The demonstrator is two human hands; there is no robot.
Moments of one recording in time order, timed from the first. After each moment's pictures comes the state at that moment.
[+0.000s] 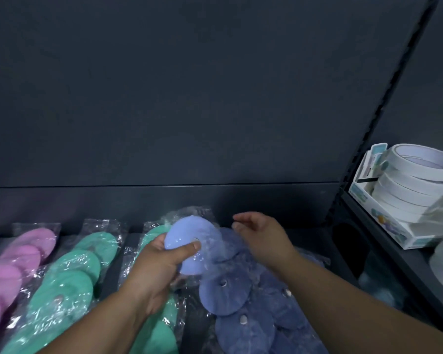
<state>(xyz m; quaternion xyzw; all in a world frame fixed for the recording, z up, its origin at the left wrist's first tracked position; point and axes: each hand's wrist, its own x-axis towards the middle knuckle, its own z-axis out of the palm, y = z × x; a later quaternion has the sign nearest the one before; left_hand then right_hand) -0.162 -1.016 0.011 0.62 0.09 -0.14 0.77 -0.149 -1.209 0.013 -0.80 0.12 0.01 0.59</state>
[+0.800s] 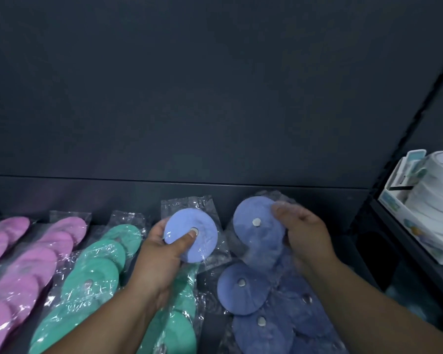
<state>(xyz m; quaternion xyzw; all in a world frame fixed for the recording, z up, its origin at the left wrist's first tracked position) -0.162 -0.991 0.008 0.62 0.12 -0.01 0.77 -0.152 -1.215 0.025 -0.59 0.19 -0.09 0.78</state>
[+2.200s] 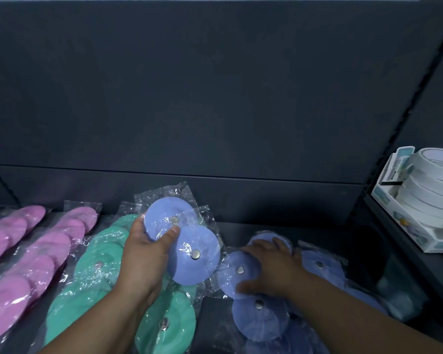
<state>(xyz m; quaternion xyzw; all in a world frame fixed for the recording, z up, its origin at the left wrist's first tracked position) -0.199 -0.983 0.019 0.64 0.12 0.13 0.75 -0.184 -1.208 -0.021 -0.98 -0.05 0.18 0.09</state>
